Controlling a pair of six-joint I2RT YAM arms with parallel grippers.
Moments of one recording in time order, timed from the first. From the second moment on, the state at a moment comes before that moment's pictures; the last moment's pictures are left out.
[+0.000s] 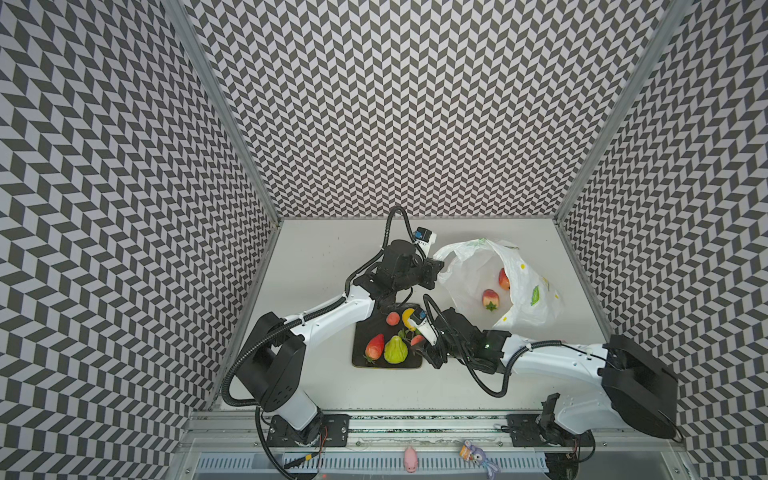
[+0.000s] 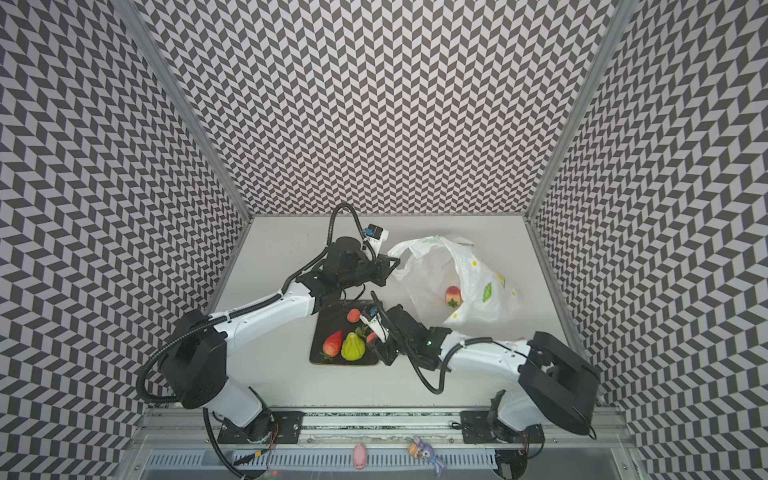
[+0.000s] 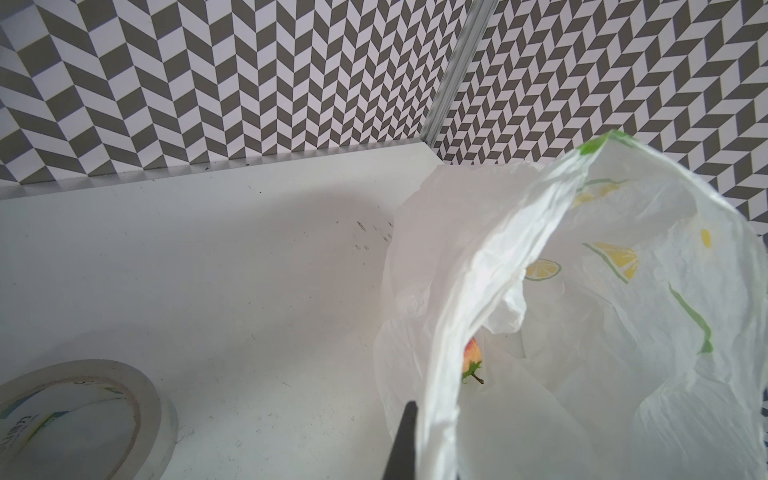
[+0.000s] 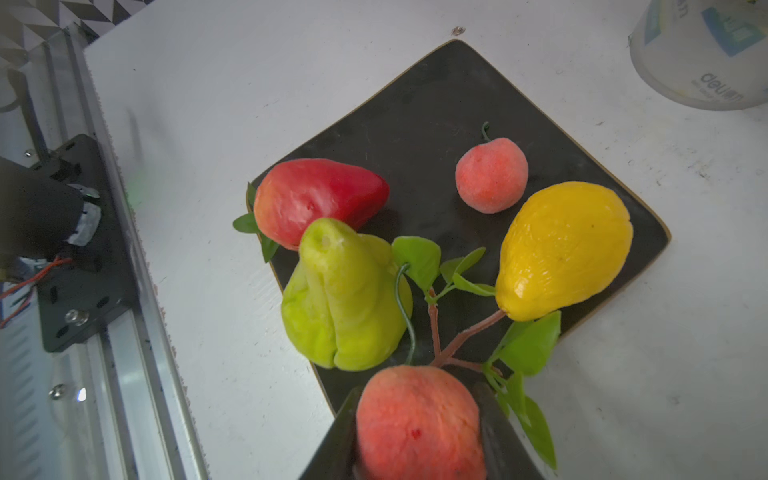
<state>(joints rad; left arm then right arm) -0.71 1.60 1.14 0.08 0.22 -0.33 1.01 1.46 0.71 0.01 -0.07 0.15</state>
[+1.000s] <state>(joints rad) -0.70 1.60 1.14 0.08 0.22 -0.33 1.03 1.13 0.67 -0.04 -0.05 0.18</state>
